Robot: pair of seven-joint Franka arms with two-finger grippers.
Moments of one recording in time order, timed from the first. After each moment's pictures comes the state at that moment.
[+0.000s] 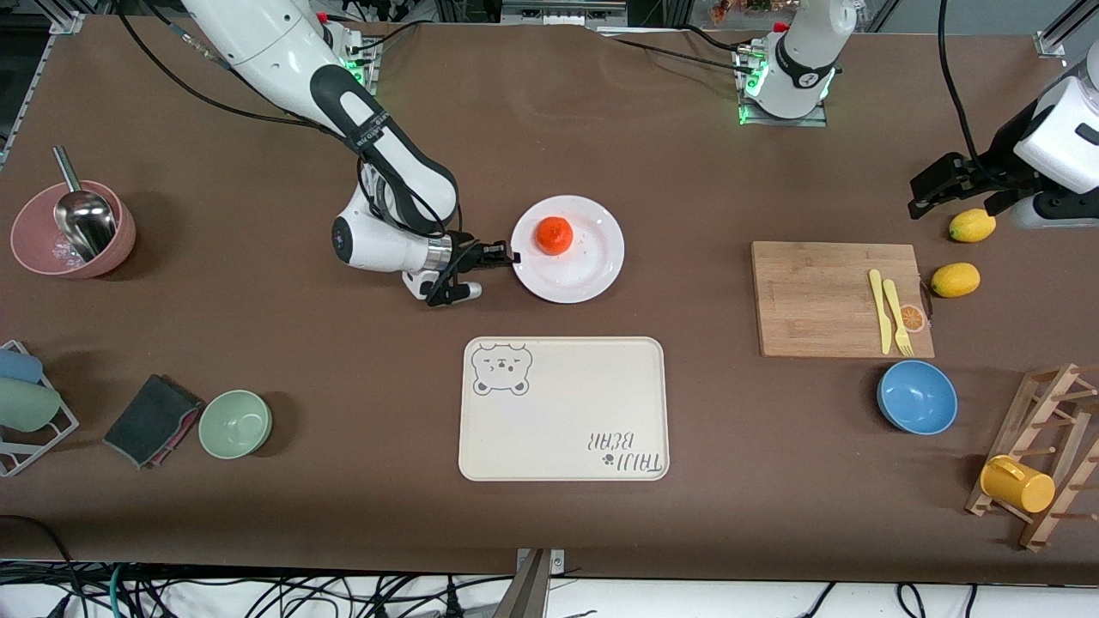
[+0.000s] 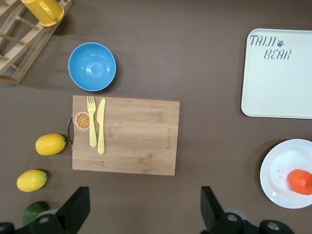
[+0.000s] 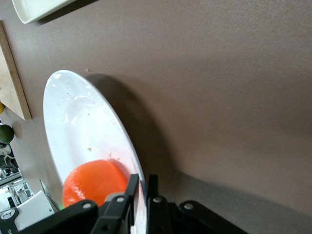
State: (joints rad) left arm 0.12 0.00 -0.18 -1.58 -0.01 1.56 -0.13; right arm 0.27 0.61 0.35 -2.02 1.07 2.50 -0.42
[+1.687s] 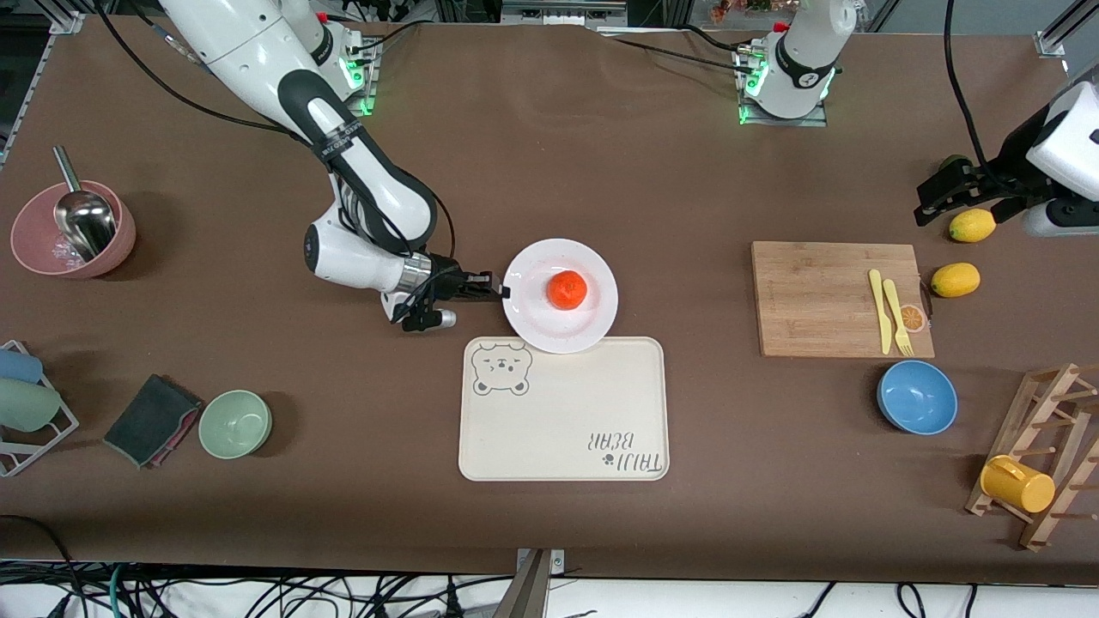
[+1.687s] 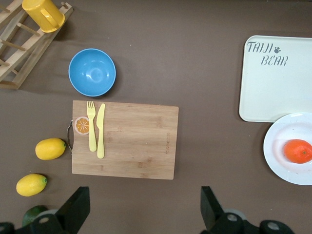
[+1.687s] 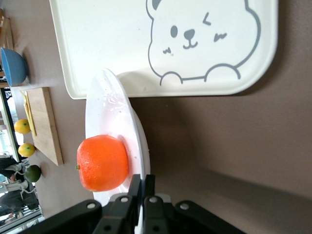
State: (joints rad) left arm 0.11 0.04 -0.18 -1.52 -0.01 1.54 -0.13; right arm 0.21 0.61 0.35 -1.93 1.15 2.54 -0.43
